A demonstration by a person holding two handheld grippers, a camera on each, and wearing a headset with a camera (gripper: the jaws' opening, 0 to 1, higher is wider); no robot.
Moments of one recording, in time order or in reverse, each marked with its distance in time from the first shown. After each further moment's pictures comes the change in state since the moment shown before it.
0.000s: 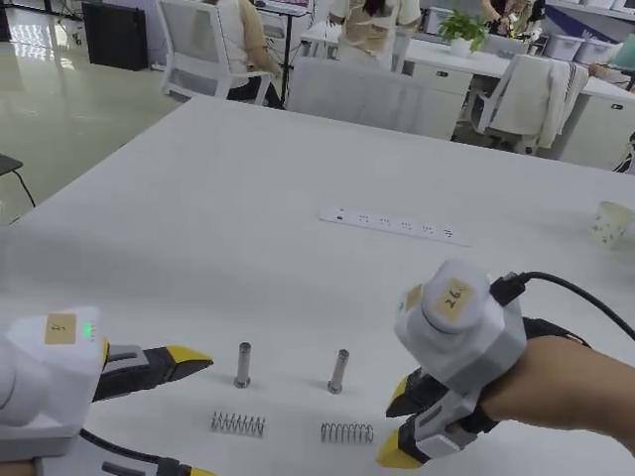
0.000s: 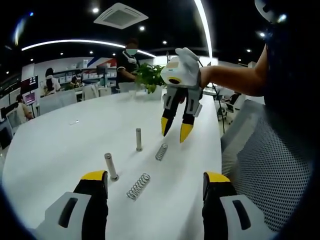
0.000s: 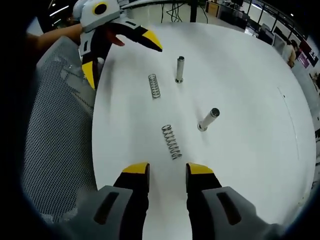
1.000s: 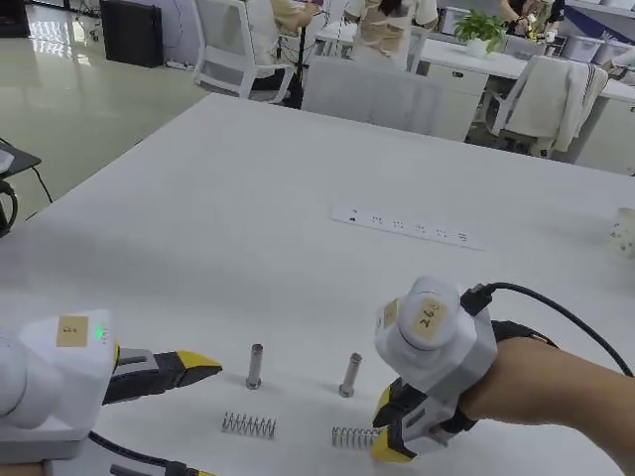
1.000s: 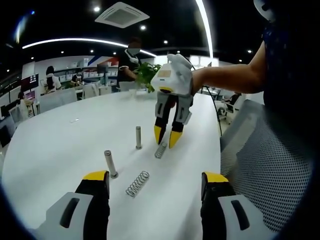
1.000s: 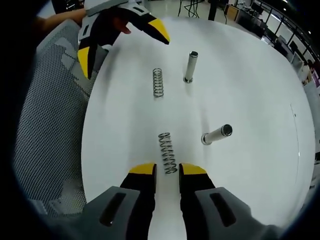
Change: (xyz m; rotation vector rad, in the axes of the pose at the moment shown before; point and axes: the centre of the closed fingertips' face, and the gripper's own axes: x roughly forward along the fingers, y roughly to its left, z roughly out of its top) left arm -0.002 -0.002 -0.003 -0.011 0.007 -0.001; right arm 0.025 -0.005 0.005 -0.137 0.043 0.045
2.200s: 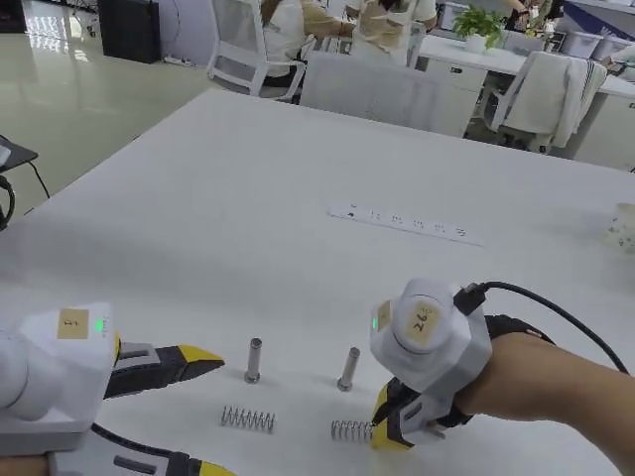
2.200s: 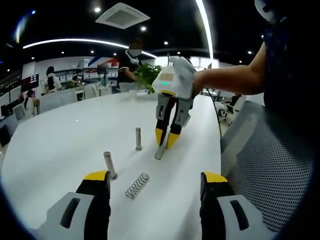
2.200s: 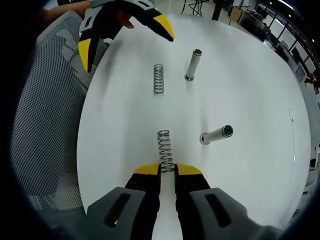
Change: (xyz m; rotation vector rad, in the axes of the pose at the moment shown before) left arm 0.003 0.000 0.002 -0.003 -0.011 -0.002; right arm -0.002 -0.003 -0.003 -0.053 0.027 -0.035
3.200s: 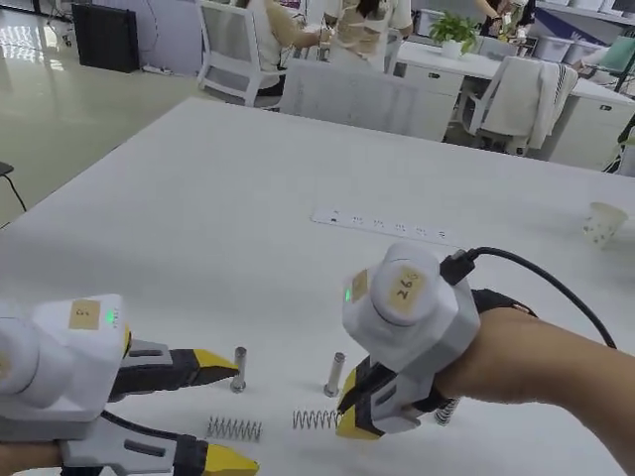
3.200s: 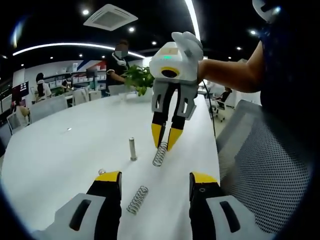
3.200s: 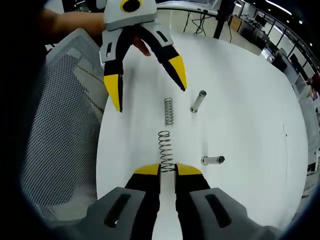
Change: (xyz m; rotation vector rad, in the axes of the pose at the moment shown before) left arm 0.015 -0.002 0.018 0.068 0.000 -0.081; right arm -0.031 0.016 0.046 -0.016 -0.089 -0.001
